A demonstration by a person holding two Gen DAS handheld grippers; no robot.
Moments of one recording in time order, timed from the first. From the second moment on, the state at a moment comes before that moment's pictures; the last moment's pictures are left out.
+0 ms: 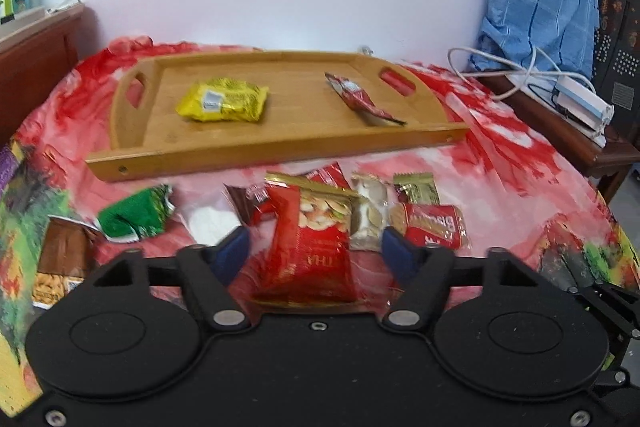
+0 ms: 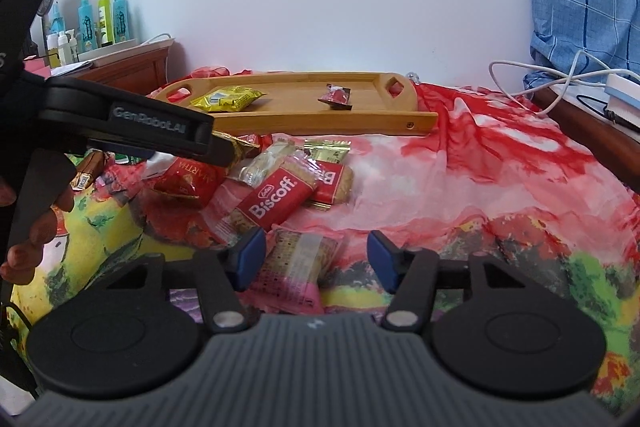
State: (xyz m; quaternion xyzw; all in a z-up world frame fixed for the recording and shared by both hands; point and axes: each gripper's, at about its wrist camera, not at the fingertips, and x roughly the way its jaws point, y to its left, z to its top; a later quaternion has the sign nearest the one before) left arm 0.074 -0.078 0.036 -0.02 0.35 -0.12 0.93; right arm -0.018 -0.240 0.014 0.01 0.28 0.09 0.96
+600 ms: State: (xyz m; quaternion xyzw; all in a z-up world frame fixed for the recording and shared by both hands) left arm 0.079 -0.090 0.029 0.01 0.38 -0.10 0.92; right arm -0.019 -0.226 0.009 -0.02 0.29 0.10 0.95
